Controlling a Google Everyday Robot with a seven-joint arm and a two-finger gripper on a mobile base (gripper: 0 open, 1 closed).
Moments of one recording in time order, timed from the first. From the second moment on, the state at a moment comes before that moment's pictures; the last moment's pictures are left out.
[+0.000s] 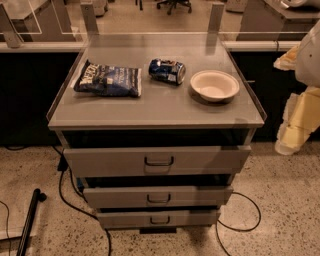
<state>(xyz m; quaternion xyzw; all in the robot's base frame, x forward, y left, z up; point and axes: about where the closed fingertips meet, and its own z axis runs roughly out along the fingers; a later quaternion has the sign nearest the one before) 0.438 -0.217 0.977 -0.60 0.78 -0.03 0.16</state>
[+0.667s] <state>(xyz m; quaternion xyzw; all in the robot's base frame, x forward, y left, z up) 0.437 -0.220 0.975 -0.60 0.78 -0.04 0.16</state>
